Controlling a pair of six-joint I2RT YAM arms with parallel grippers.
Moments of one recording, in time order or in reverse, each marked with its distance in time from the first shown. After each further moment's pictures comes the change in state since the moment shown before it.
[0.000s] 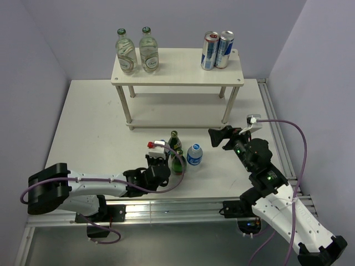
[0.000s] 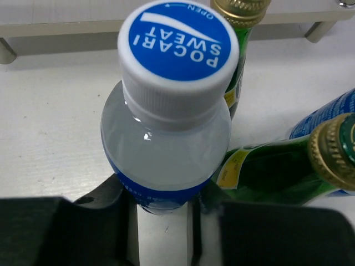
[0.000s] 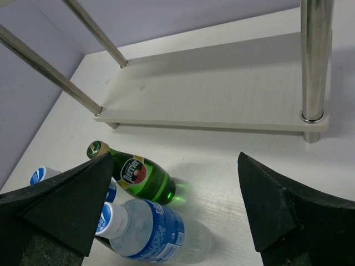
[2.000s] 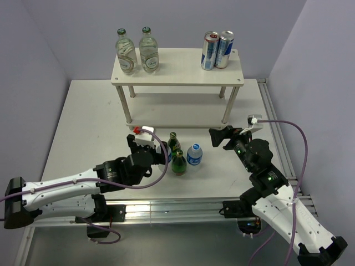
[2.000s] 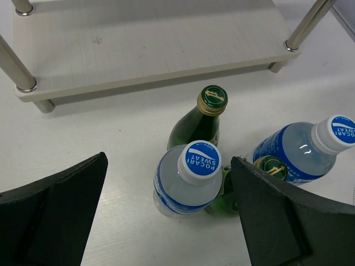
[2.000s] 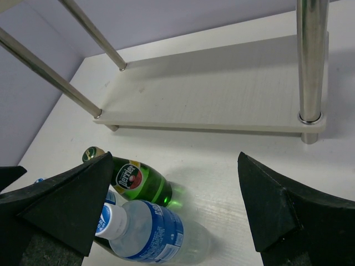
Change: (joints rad) left arm 0.048 -0.315 0.216 -0.402 0.106 0.140; right arm 0.000 -0.009 0.000 0.000 0.009 0.000
